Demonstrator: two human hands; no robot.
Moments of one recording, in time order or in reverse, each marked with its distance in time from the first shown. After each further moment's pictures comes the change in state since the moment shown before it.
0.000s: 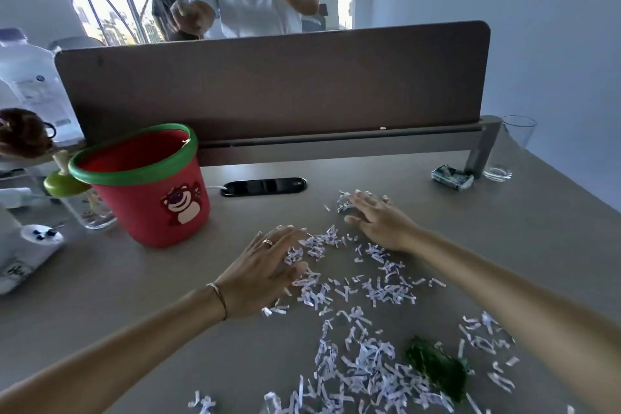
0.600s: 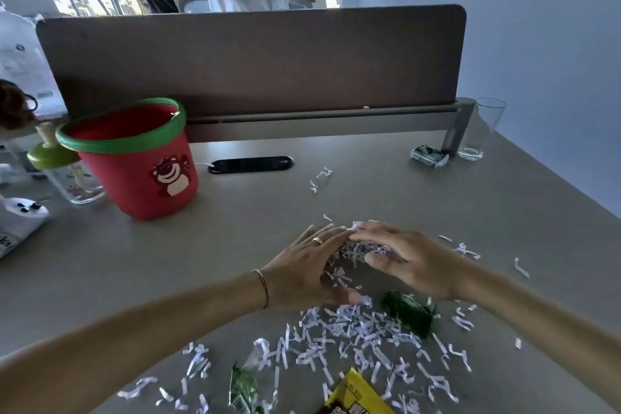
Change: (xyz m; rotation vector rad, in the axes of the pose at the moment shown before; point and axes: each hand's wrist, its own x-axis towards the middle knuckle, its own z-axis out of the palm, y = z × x) left_hand 0.001 0.085 0.040 0.020 -0.116 0.207; right_hand -0.169 -0.035 -0.020 0.169 -0.102 -0.134
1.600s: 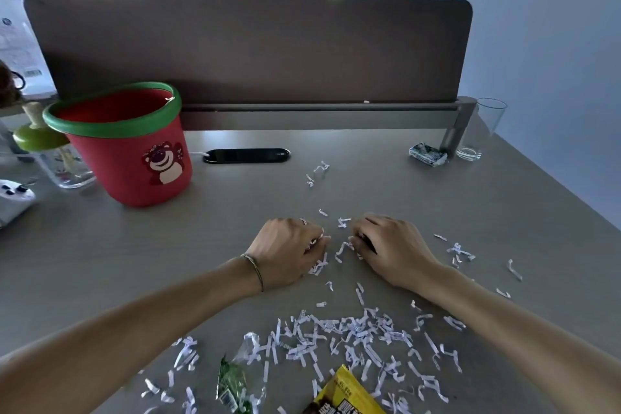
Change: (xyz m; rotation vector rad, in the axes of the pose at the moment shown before) left_hand 0.011 -0.022 0.003 0.269 0.450 0.033; right_hand 0.041 0.021 0.033 -0.360 0.415 -0.079
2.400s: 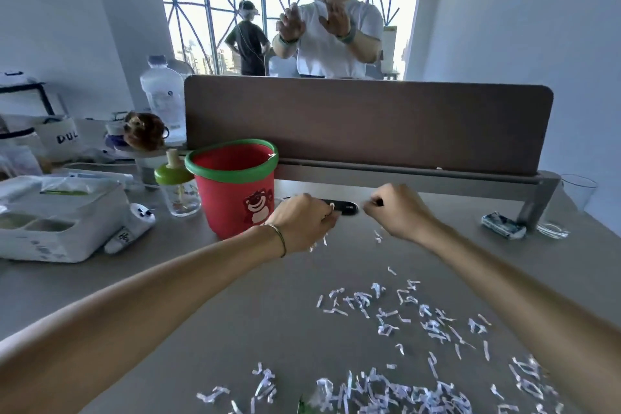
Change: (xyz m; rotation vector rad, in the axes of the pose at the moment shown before) left_hand 0.033 -0.056 -0.111 0.128 -0.141 -0.322; right_hand 0.150 -0.047 -0.052 0.227 0.023 0.140
